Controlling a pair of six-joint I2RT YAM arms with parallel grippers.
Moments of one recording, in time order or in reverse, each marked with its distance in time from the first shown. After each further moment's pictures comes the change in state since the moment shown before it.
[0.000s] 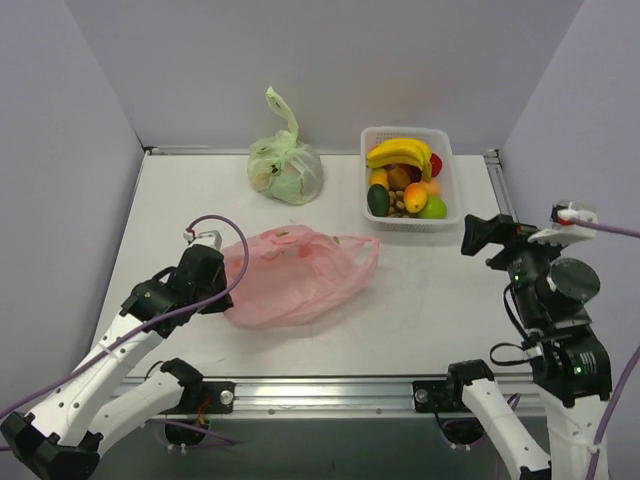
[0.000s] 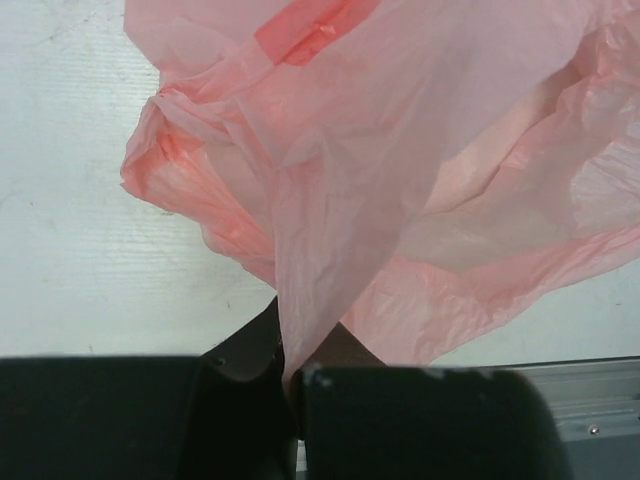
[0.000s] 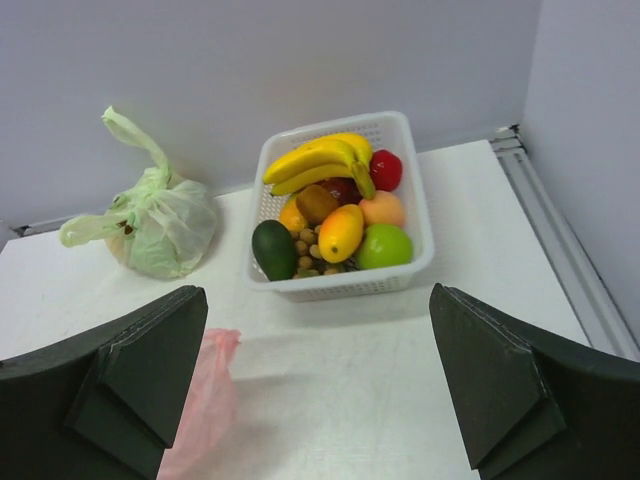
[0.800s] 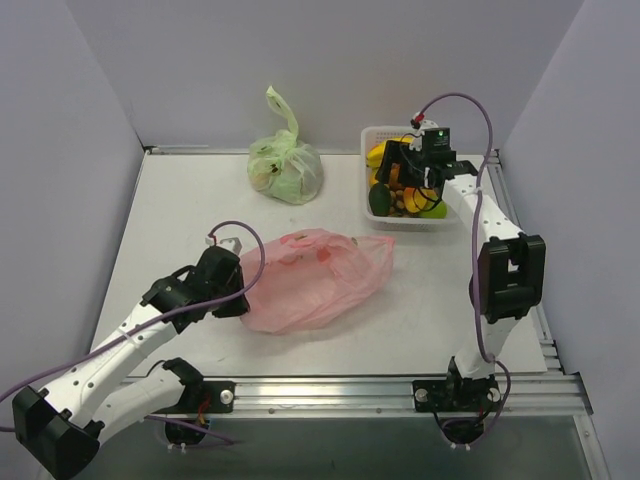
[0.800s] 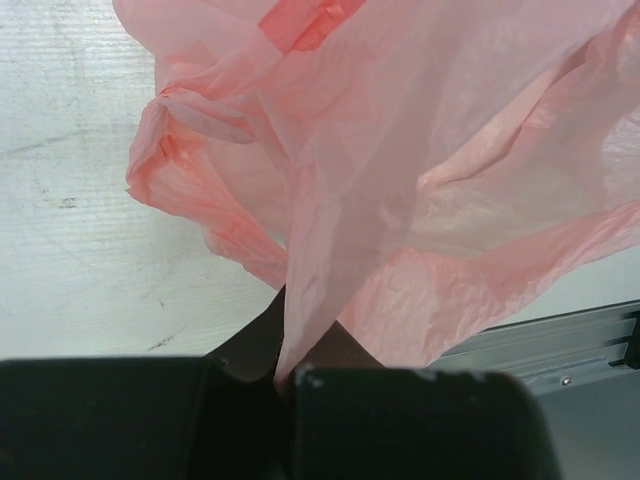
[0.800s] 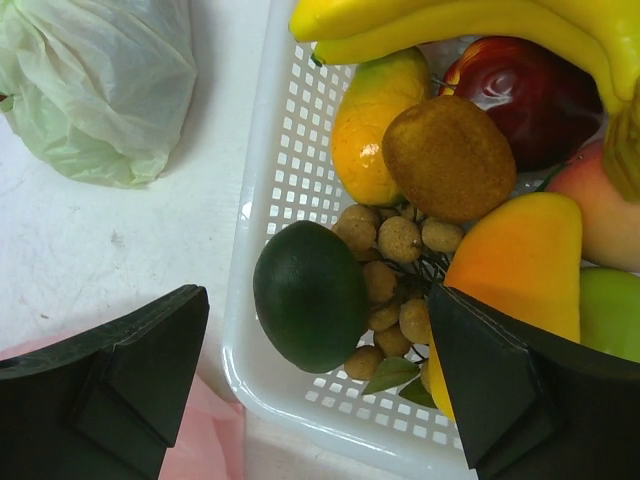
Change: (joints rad) left arm -0.056 0.071 -0.075 0.090 0.126 -0.045; right arm 0.000 1.220 0.393 0.219 -0.335 0.000
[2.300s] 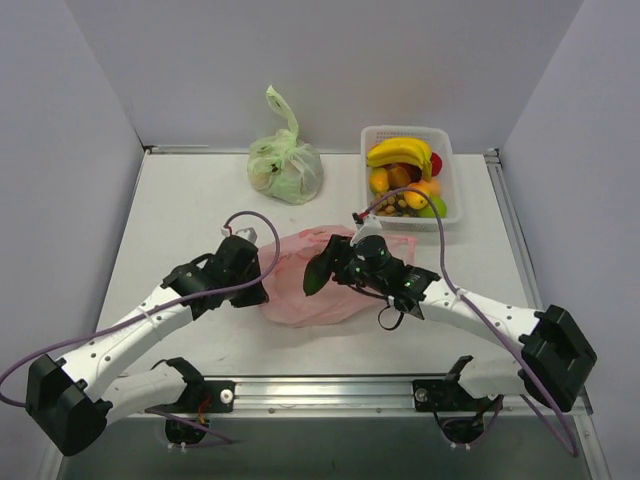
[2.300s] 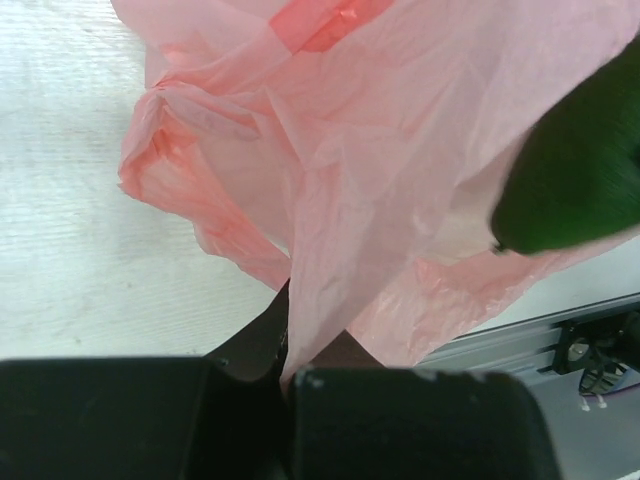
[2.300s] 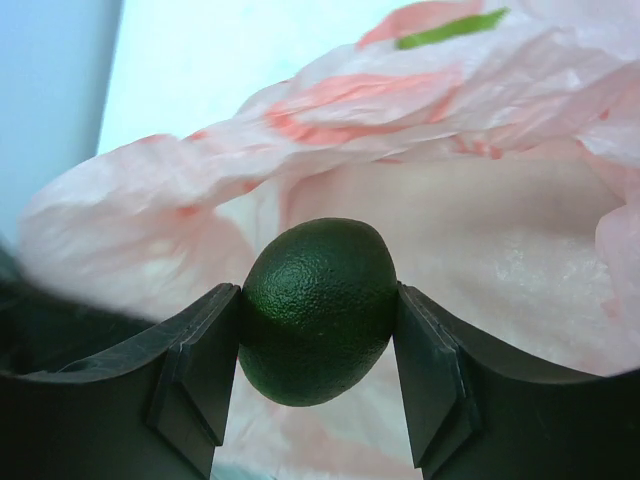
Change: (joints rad) left arm -0.069 0.144 0.056 0.126 0.029 -0.120; right arm 0.680 -0.538 -0.827 0.457 0.293 0.565
